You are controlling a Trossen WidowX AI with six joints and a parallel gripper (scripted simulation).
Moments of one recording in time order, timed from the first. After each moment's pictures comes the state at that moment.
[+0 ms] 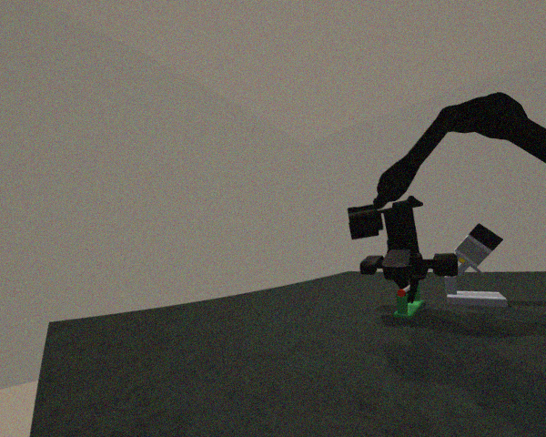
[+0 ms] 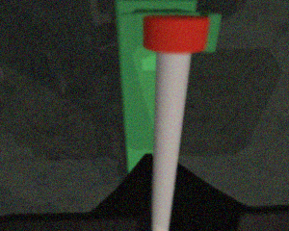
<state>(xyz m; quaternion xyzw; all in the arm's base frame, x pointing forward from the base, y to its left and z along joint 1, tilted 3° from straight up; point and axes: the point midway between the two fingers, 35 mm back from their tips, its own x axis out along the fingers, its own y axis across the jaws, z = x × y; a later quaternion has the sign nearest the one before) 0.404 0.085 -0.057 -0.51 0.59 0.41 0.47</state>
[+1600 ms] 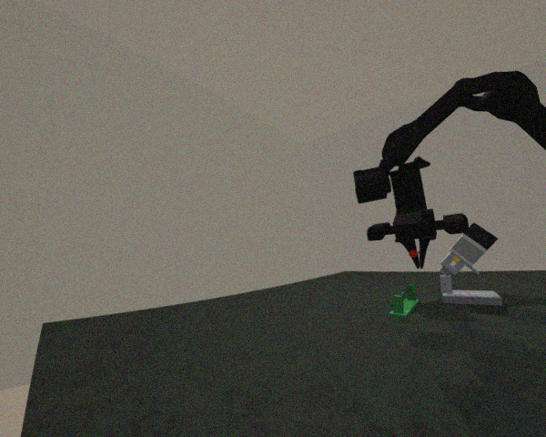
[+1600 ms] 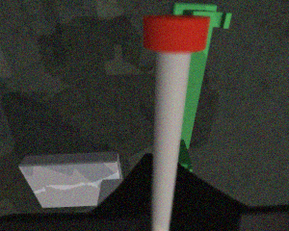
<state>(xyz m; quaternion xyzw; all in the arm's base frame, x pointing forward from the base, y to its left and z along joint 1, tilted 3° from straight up) 0.372 0.089 0.014 -0.52 0.58 0.42 0.46</state>
